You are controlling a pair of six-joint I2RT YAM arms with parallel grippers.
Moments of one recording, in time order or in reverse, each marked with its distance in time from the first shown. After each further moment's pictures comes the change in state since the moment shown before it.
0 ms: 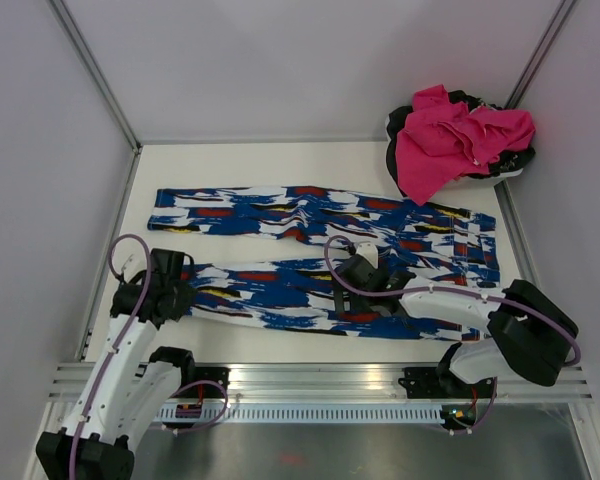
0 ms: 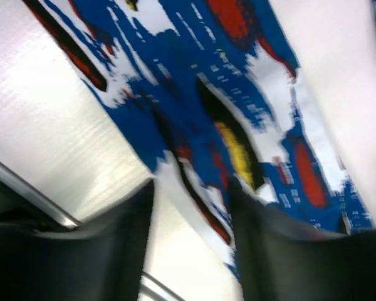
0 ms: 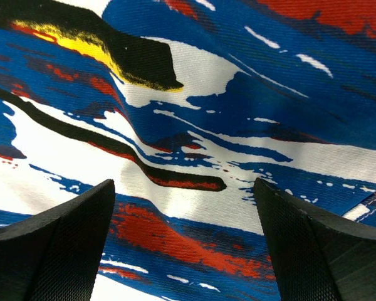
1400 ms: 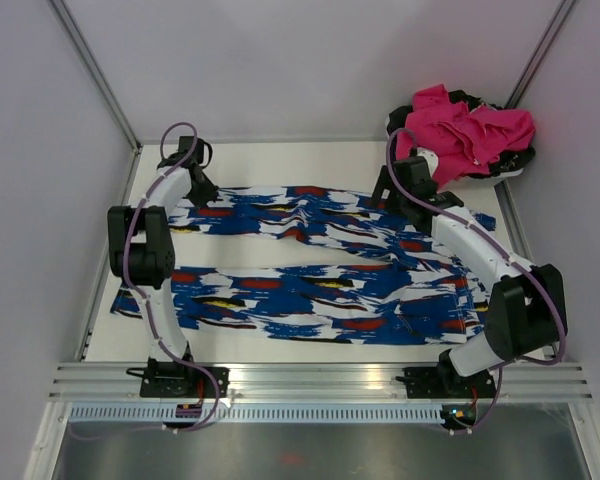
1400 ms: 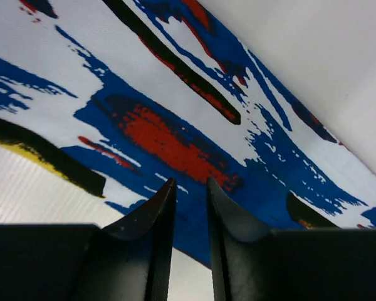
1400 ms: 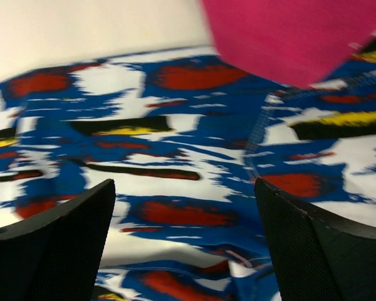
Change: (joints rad) left arm 0.122 1.251 0.894 0.439 0.168 0.412; right arm -0.533 0.120 0.539 -0.070 -0.028 -0.132
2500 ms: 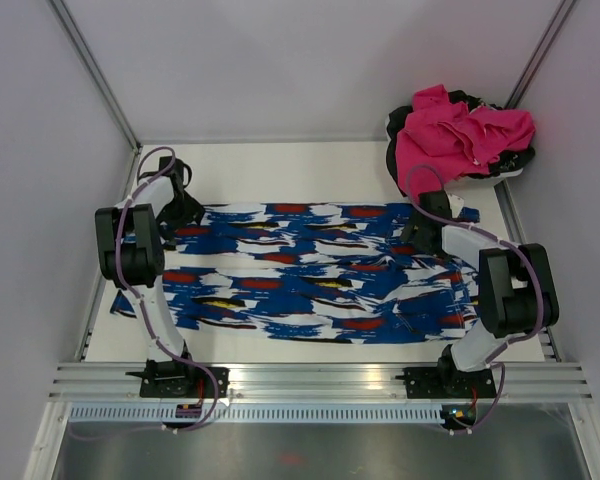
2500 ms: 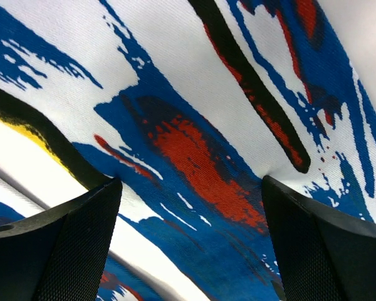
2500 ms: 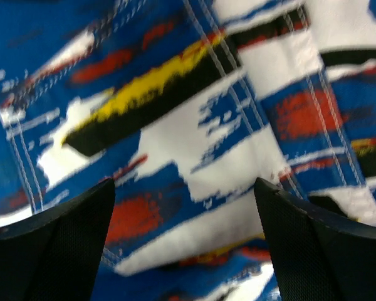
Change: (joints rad) left arm 0.117 0.066 -0.060 -0.166 -0.089 -0.031; right arm -0.249 0.113 -0.327 0.116 0.042 -0.002
